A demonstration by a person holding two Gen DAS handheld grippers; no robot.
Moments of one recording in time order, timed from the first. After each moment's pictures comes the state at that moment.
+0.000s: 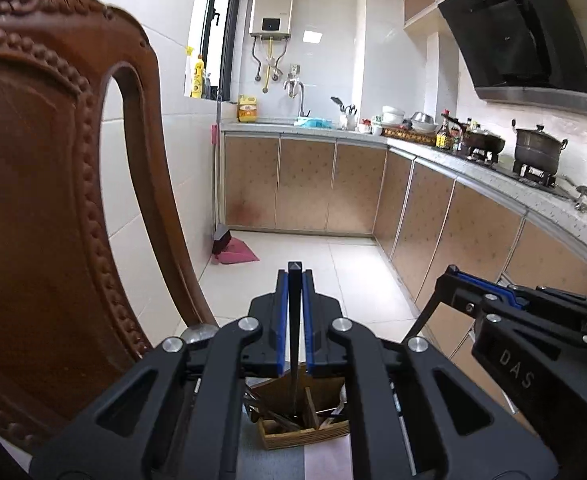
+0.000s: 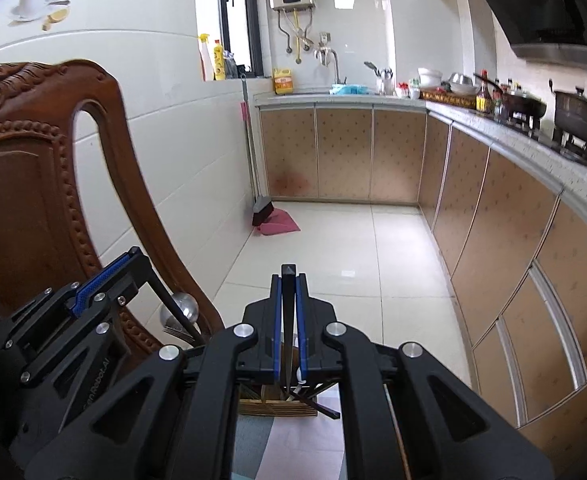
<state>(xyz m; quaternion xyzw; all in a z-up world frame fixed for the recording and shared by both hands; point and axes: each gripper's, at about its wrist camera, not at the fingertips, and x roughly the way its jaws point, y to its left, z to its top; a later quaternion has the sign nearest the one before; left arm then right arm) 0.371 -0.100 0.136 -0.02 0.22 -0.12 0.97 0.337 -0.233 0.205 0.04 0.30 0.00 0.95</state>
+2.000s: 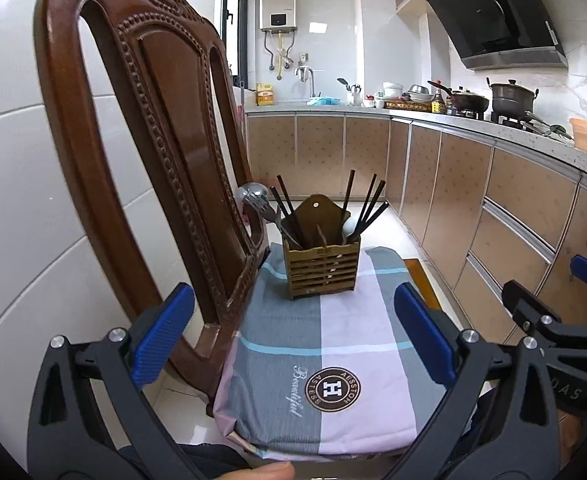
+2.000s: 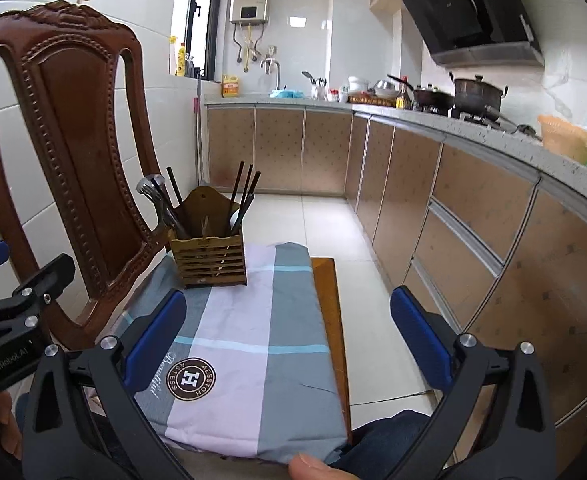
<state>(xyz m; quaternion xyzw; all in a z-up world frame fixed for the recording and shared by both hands) 0.069 -0.054 0.070 0.02 0.23 -0.08 0.97 0.029 -0.227 0.114 0.00 0.25 -0.12 0.96</state>
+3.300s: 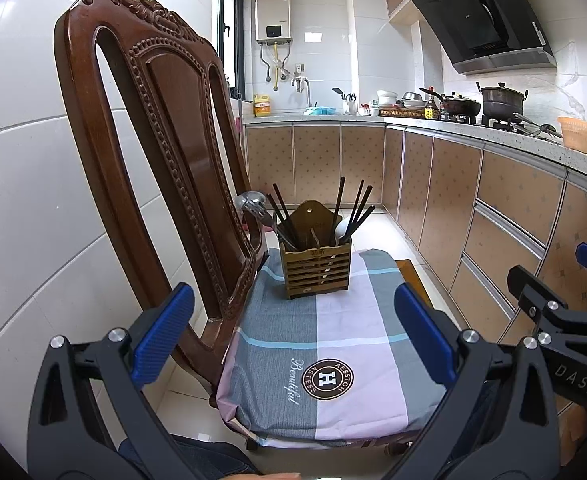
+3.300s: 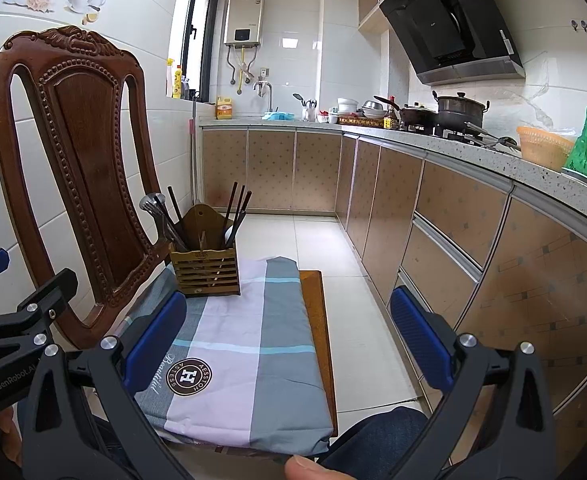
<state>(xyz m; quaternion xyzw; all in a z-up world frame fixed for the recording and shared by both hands) 0.035 -0.055 0.081 0.03 0.22 -0.09 0.97 -0.010 -0.222 0.131 0.00 0.22 -0.14 0.97</state>
